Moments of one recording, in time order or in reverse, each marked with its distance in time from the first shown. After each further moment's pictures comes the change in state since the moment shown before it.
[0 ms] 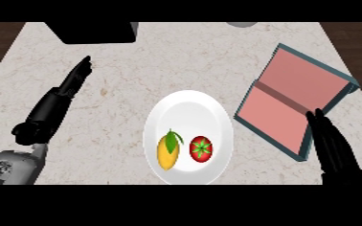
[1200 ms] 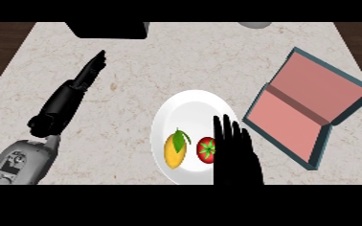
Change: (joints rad) left arm -0.073 -0.049 -0.020 0.022 -0.027 -0.040 0.015; right arm -0.336 0.406 0.310 0.363 0.105 0.422 0.442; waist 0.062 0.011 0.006
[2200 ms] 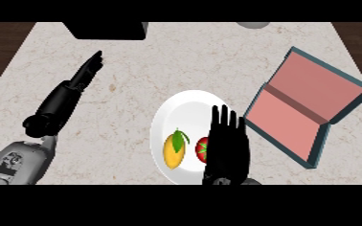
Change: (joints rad) left arm 0.015 -0.007 0.033 -0.004 -0.009 -0.028 0.002; right arm -0.131 0.005 -0.065 0.236 -0.045 -0.006 0.023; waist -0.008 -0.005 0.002
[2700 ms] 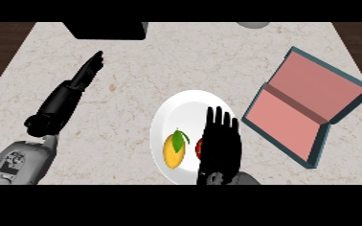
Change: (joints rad) left arm -0.001 -0.019 0.014 0.012 -0.018 -0.012 -0.007; right arm -0.039 0.001 0.022 0.104 -0.060 -0.064 0.006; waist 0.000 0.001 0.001
